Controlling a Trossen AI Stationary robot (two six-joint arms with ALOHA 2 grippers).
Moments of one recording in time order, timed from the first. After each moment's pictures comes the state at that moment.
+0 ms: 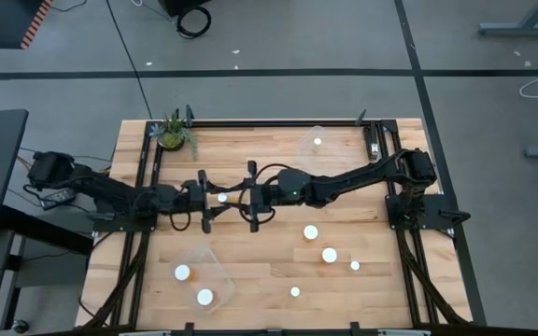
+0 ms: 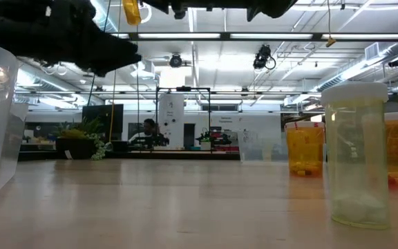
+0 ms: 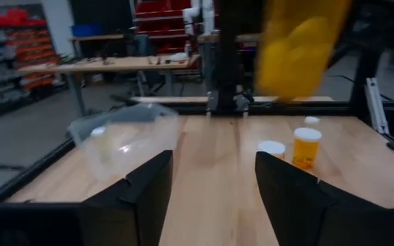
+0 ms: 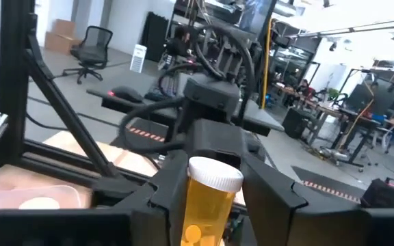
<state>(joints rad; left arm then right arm) -0.17 1.08 0.20 0.87 -0.33 0.04 0.08 1.88 1.32 0.62 0.04 -0.33</state>
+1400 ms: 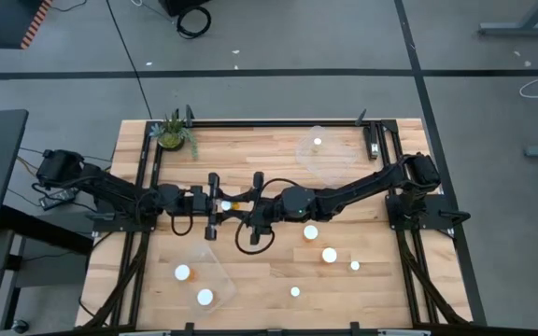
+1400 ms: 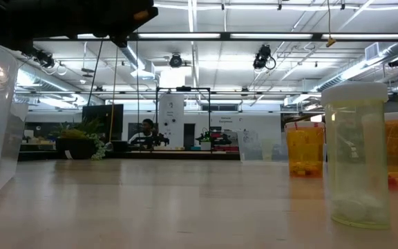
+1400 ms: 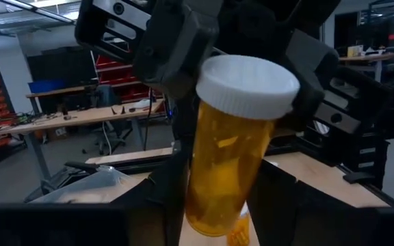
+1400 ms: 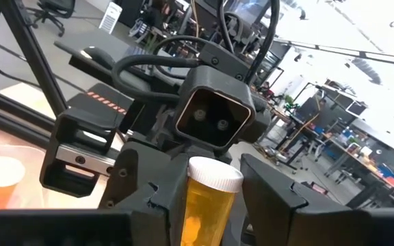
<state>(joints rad) -0.20 1.20 0.33 1.02 -0.19 0.15 0.20 1.87 1.32 0.57 0.30 -0.58</state>
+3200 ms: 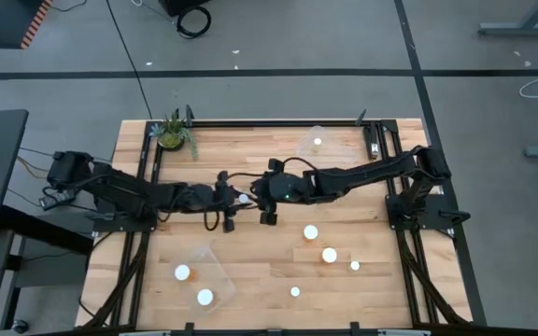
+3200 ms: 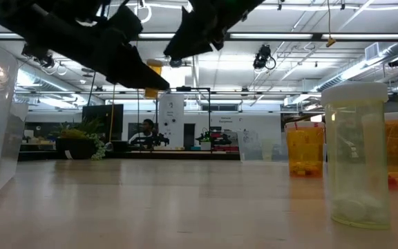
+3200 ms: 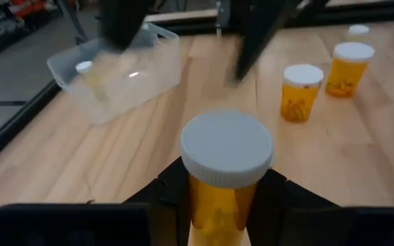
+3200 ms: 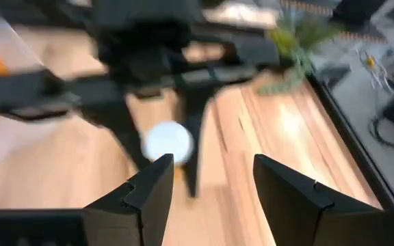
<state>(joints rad) -0.11 1.34 0.49 0.49 -0.31 0.02 0.10 1.77 1.37 -0.20 0.34 -0.02</state>
